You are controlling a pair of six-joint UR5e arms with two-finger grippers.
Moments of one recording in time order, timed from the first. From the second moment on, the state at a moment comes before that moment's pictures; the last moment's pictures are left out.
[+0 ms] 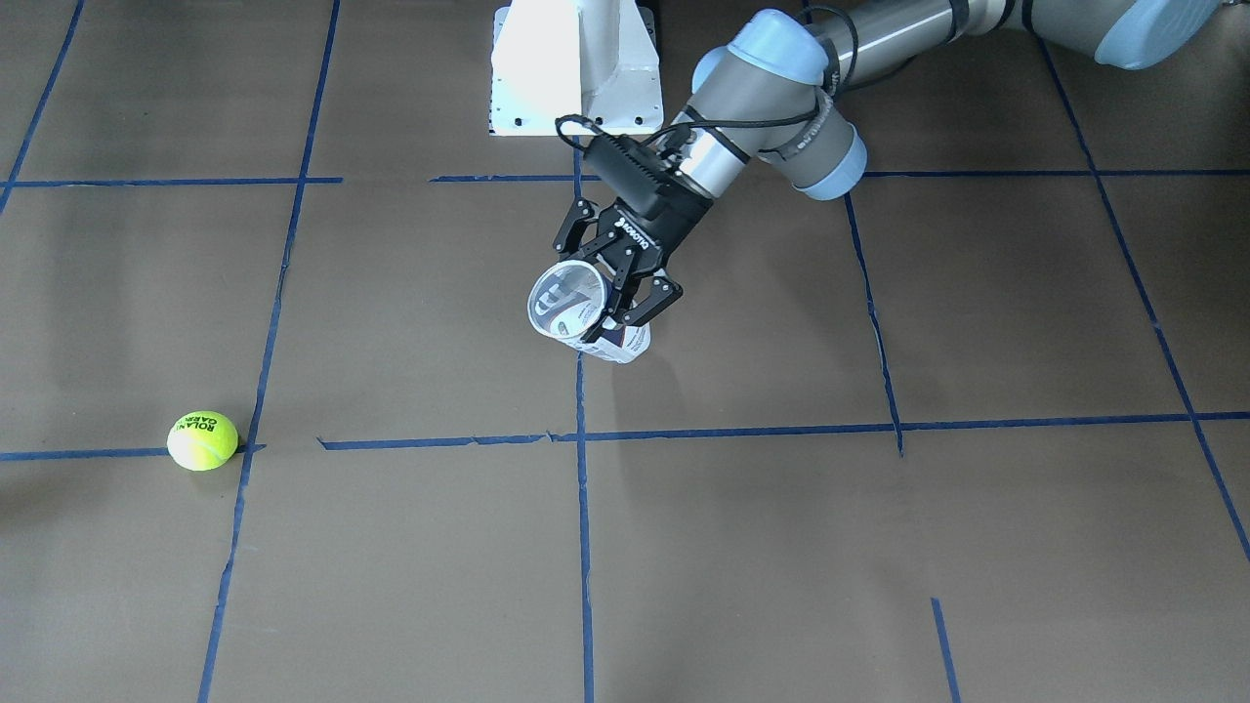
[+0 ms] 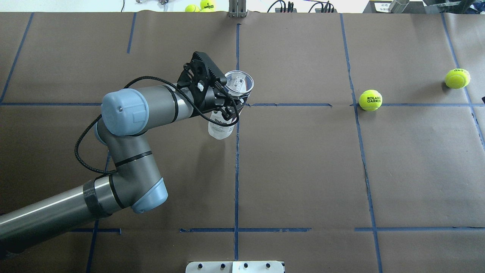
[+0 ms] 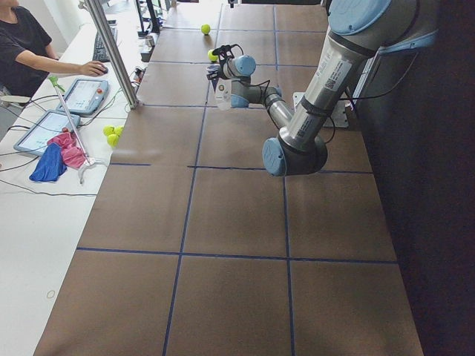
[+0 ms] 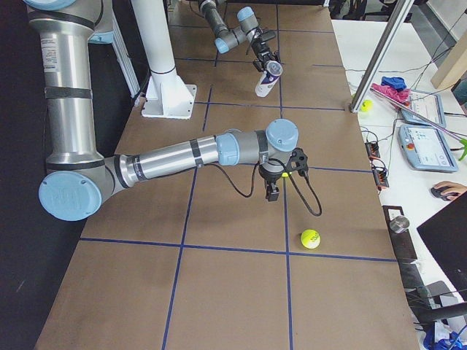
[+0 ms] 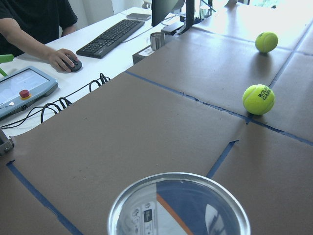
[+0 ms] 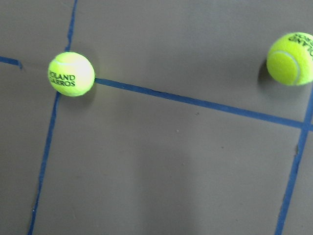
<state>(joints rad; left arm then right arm) -0.55 -2.19 -1.54 -2.64 -1.58 -0.43 1.40 -1.52 1.84 -1.69 2.48 0.01</state>
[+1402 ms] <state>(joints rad) -0.51 -2.18 -1.53 -2.86 -1.48 -0.44 1.00 -1.31 1.65 -1.11 2.02 0.86</state>
